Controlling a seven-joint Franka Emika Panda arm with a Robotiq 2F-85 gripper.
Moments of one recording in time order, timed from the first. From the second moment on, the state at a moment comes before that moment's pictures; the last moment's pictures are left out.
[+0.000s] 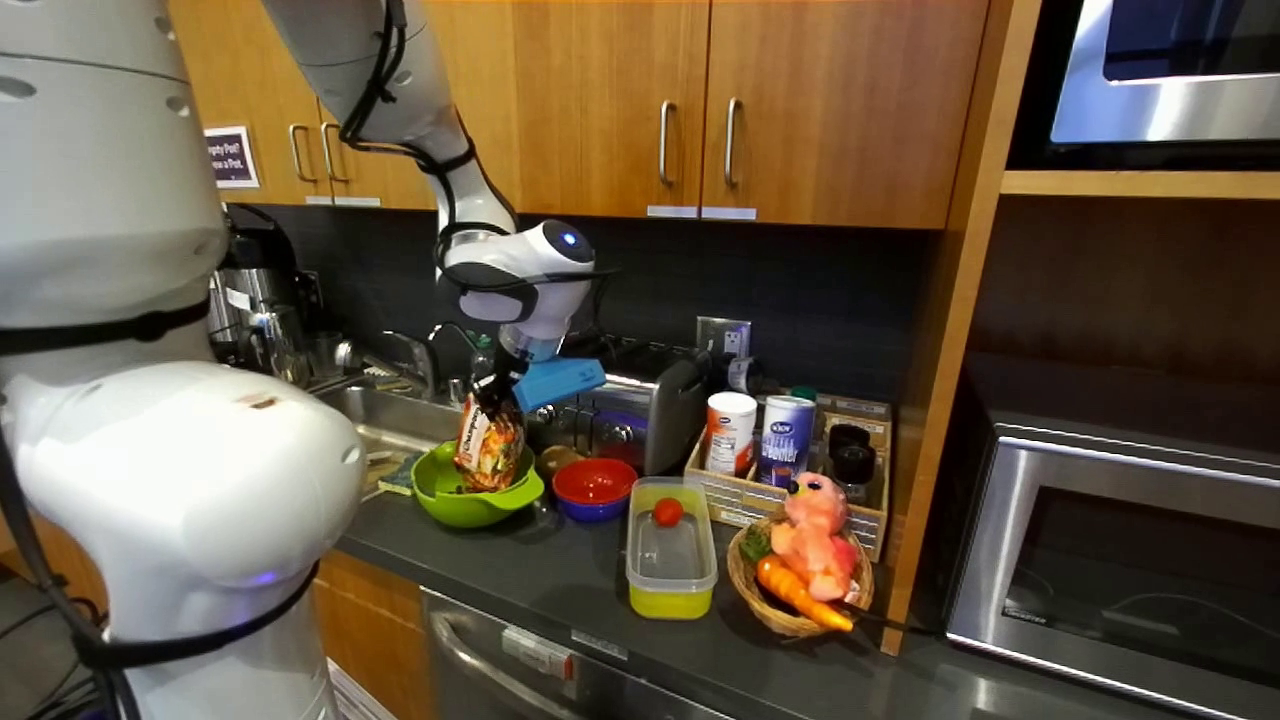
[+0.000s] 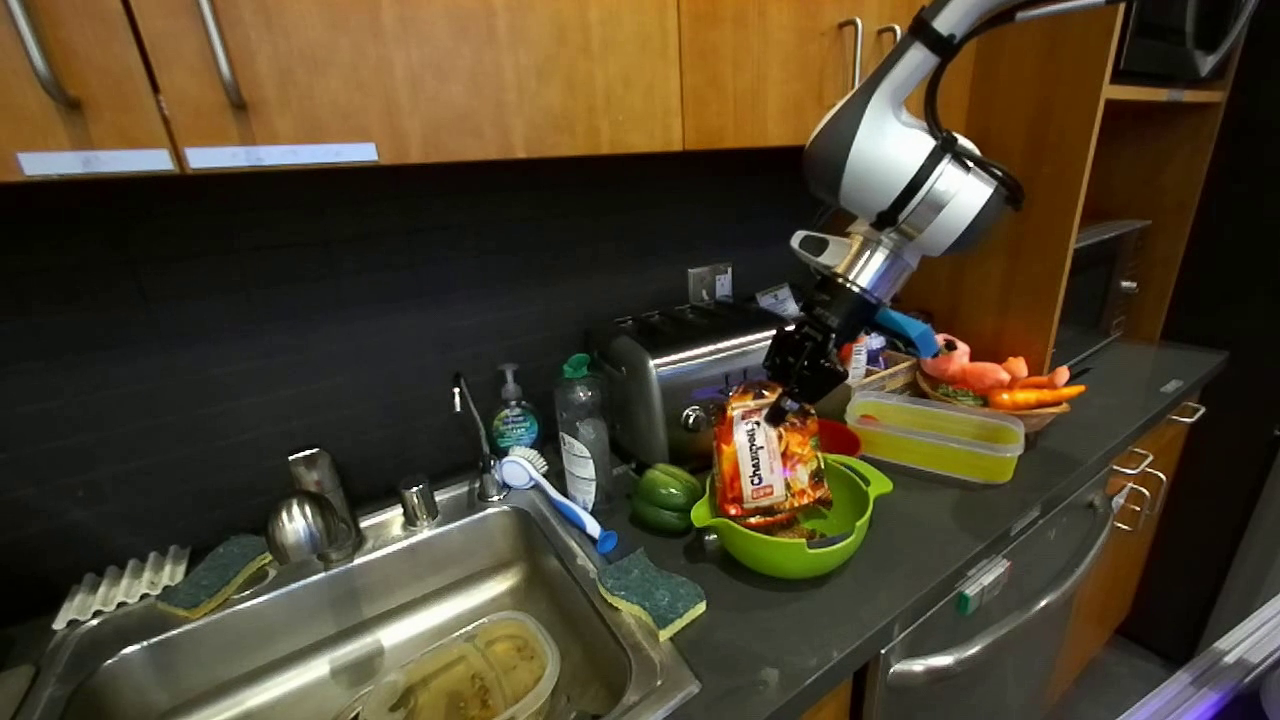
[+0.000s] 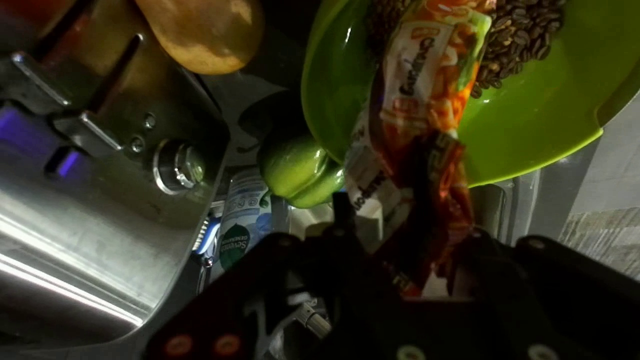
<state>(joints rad) 0.16 -0.04 0.17 -2.55 1.17 2.59 -2.05</state>
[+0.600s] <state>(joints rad) 0.25 -0.18 0.24 -2.67 1.38 2.82 -2.31</state>
